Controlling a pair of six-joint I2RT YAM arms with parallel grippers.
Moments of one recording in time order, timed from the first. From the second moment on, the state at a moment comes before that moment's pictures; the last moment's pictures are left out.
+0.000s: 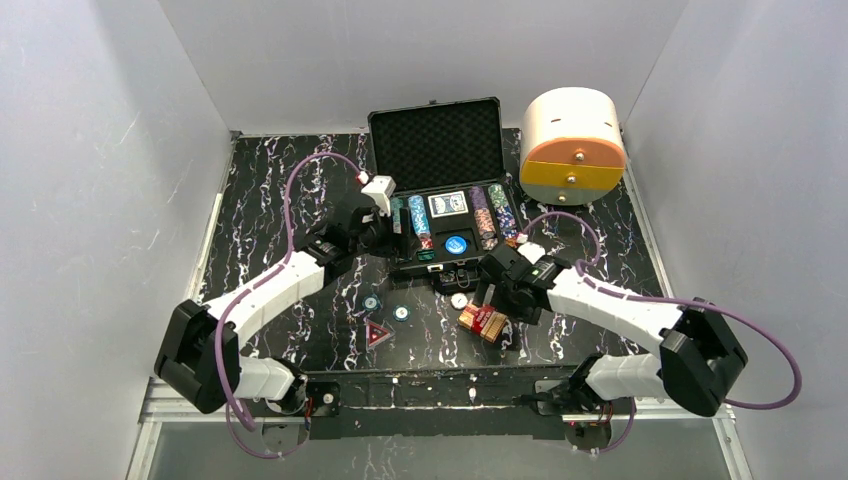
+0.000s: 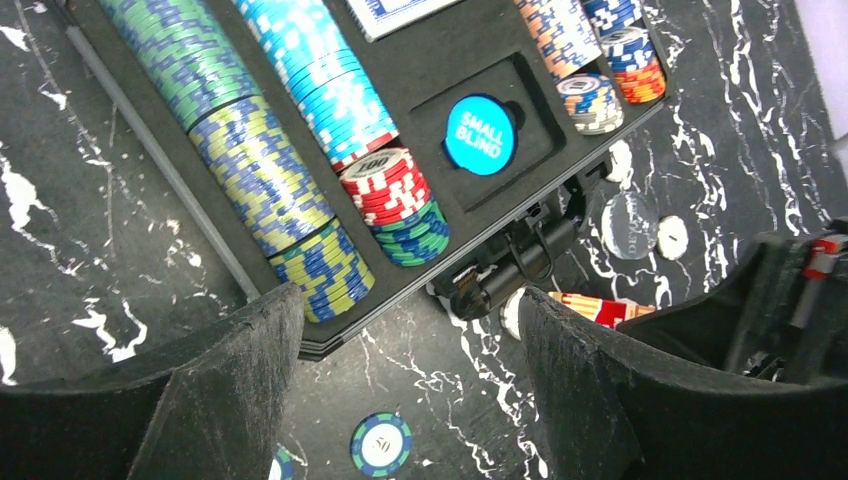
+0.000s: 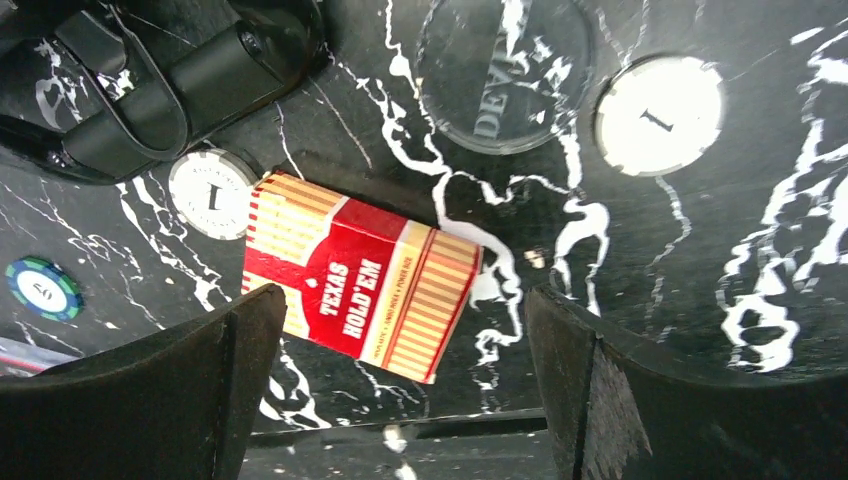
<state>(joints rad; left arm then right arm) -0.59 1.32 0.87 -0.14 0.11 -0.40 0.84 1.28 0.76 -0.75 0.23 1.12</state>
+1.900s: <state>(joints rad) -0.59 1.12 0.99 -0.40 -0.35 -0.38 0.92 1.49 1.01 -0.72 0.02 -0.03</state>
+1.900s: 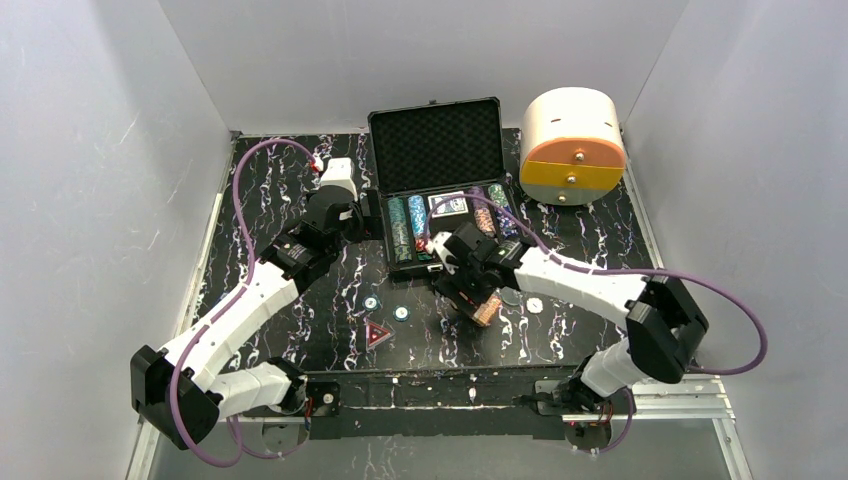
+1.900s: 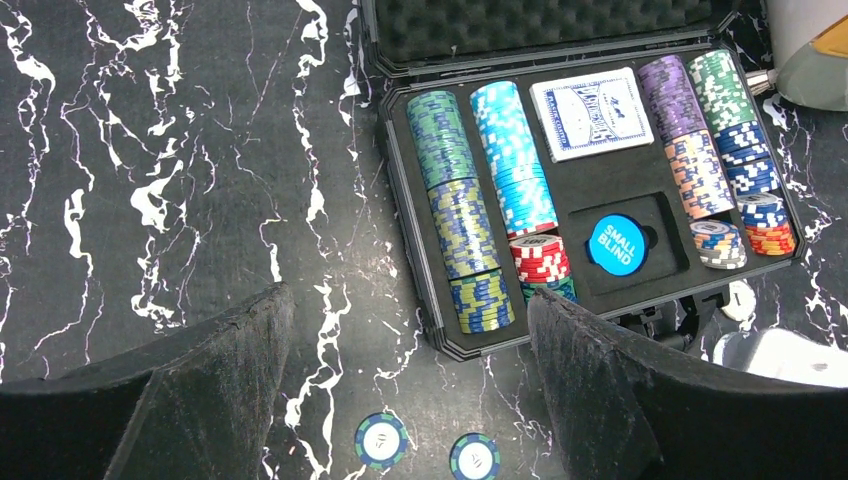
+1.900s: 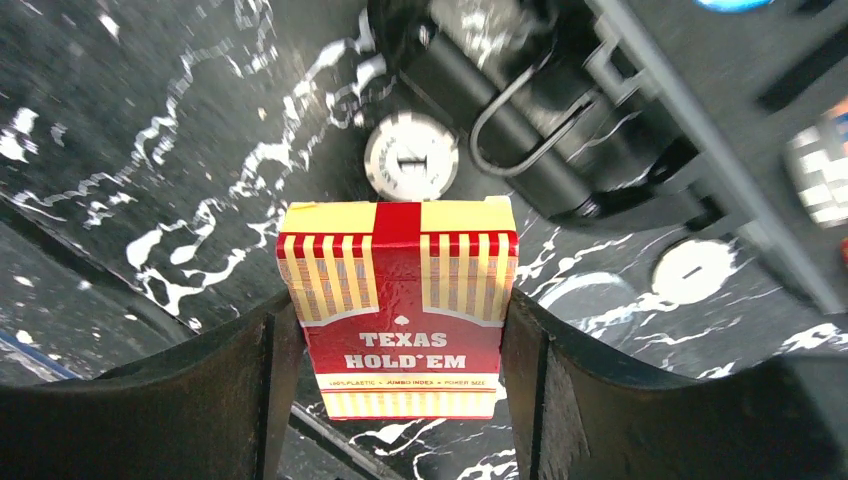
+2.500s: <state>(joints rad) -0.59 1.07 1.00 -0.48 -0.46 -0.43 0.74 1.73 1.46 -0.71 -0.05 -0.51</state>
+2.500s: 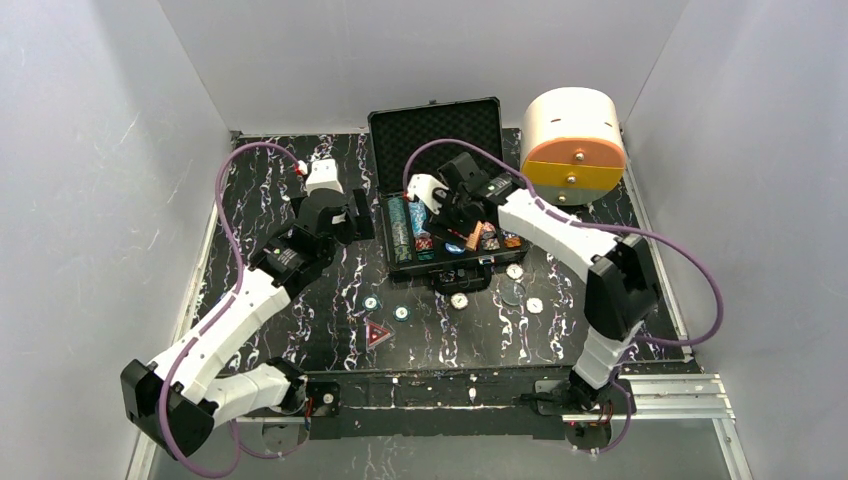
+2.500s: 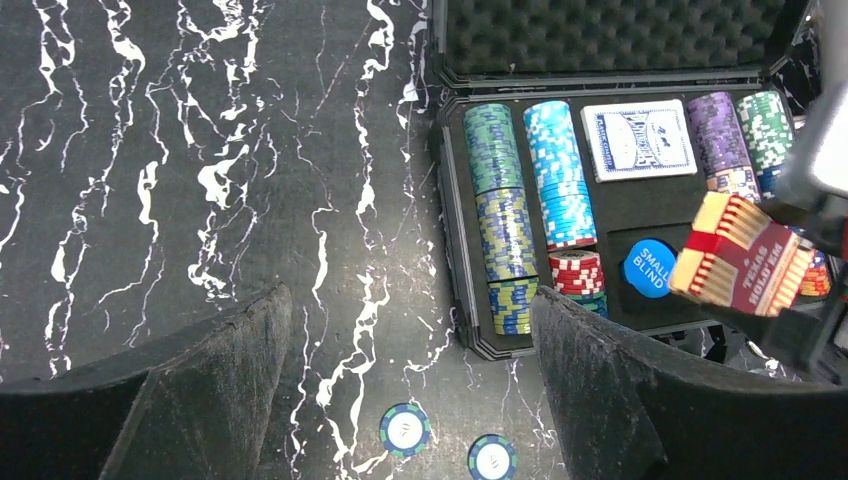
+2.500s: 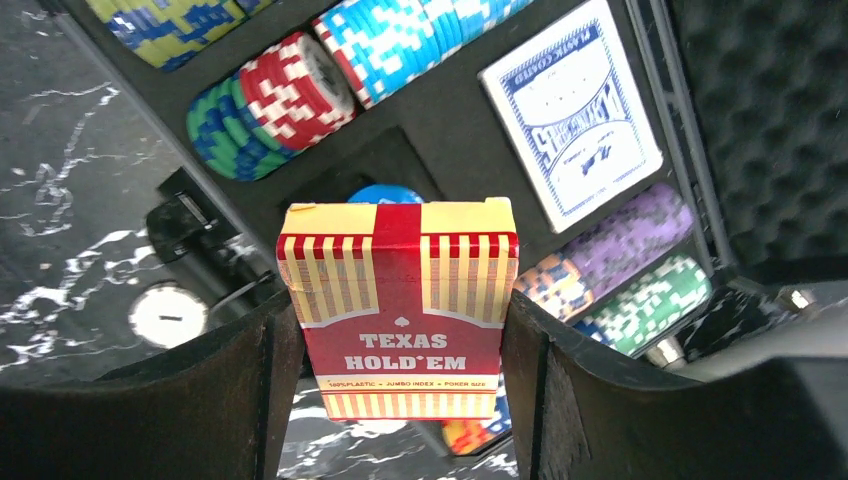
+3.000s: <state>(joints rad) -0.59 1.08 1.02 -0.50 -0.49 -0.42 0.70 1.93 1.63 -0.88 -0.12 -0.79</state>
